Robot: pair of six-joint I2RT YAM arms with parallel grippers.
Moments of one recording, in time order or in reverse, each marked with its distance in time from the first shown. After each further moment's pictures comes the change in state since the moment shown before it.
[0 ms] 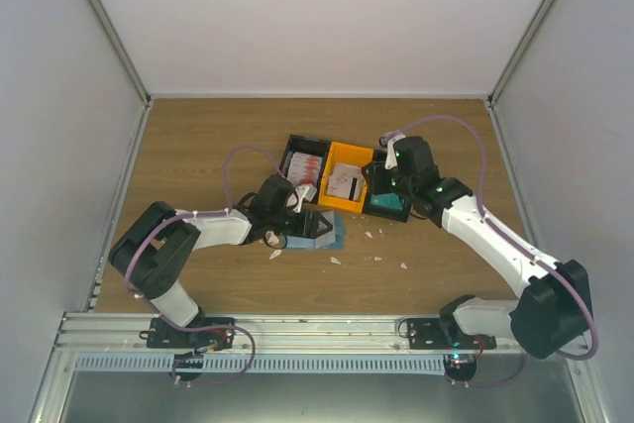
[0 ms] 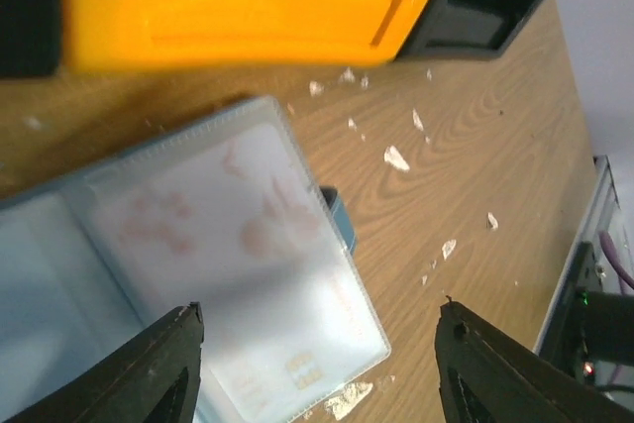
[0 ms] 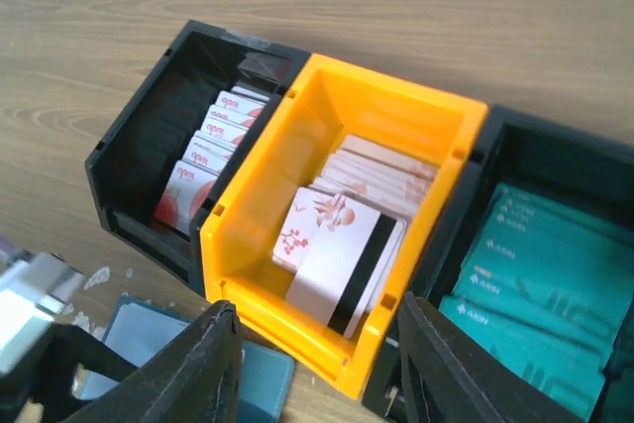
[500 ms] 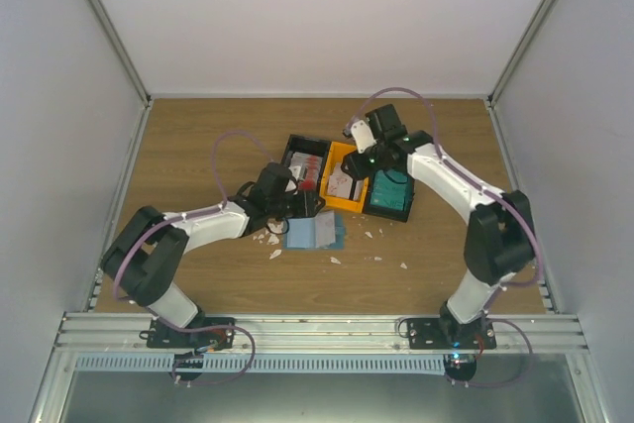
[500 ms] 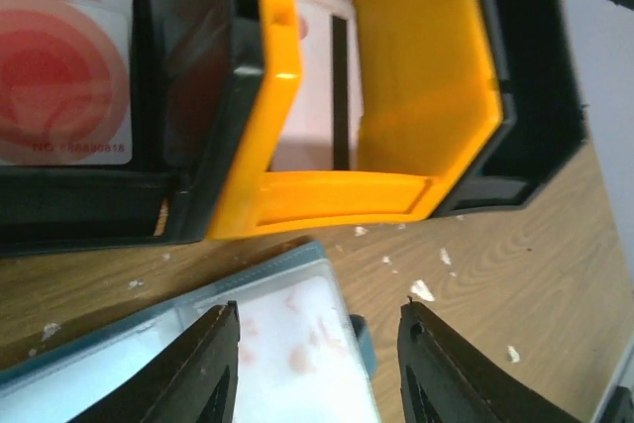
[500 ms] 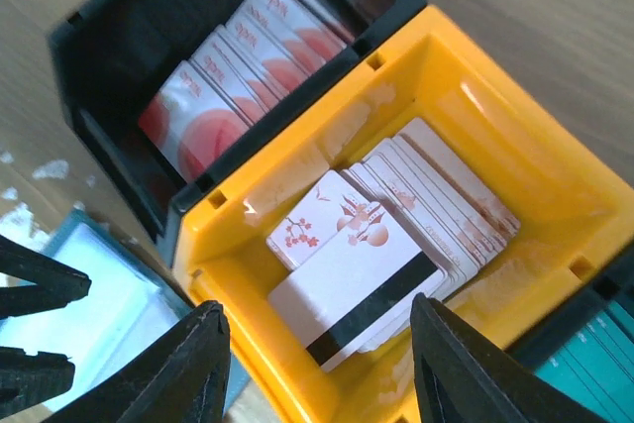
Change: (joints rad) left arm 0.011 -0.106 0.082 -0.080 -0.267 -0.094; right arm -0.052 0.417 0.408 -0.263 -0.225 -0.412
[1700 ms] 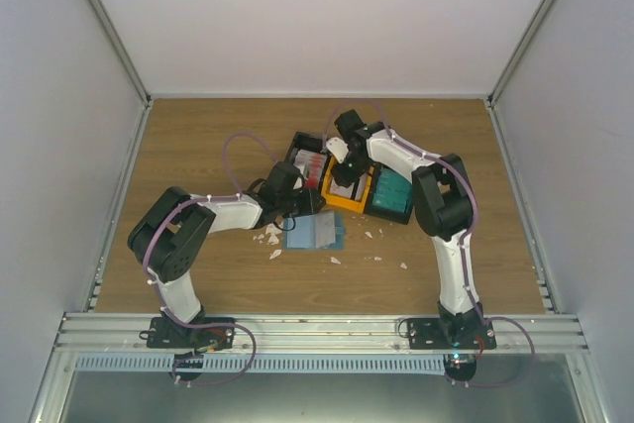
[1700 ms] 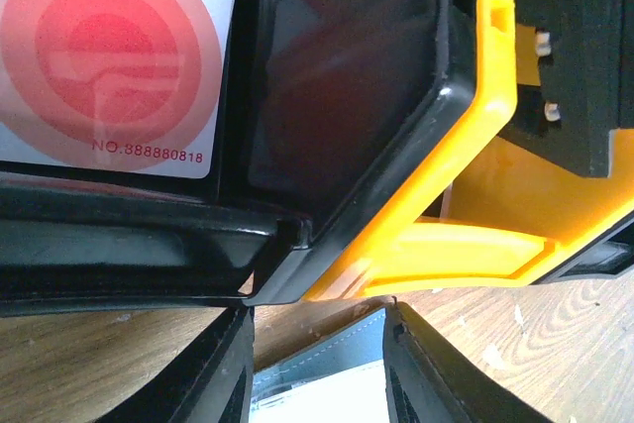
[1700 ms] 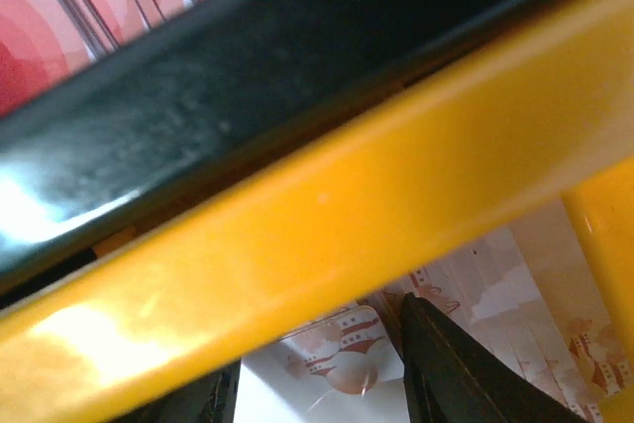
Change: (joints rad) left arm 0.015 0.223 0.084 0.053 -0.031 -0.060; right arm 0.039 0.521 0.375 -0.224 0.119 -0.235
